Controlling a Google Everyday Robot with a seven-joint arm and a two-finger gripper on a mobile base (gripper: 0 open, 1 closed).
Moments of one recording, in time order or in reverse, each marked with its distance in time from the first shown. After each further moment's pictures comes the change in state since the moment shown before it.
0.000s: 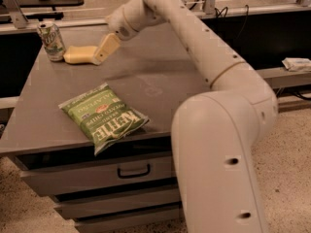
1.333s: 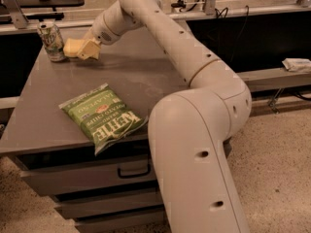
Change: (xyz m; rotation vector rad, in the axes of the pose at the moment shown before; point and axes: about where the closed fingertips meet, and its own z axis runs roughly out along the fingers) arm -0.008 -0.005 0.053 0.016 0.051 -0.013
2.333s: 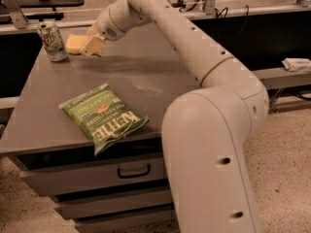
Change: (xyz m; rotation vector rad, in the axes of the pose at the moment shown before) arm -0.007 0.002 -0.033 0.034 -0.024 -0.025
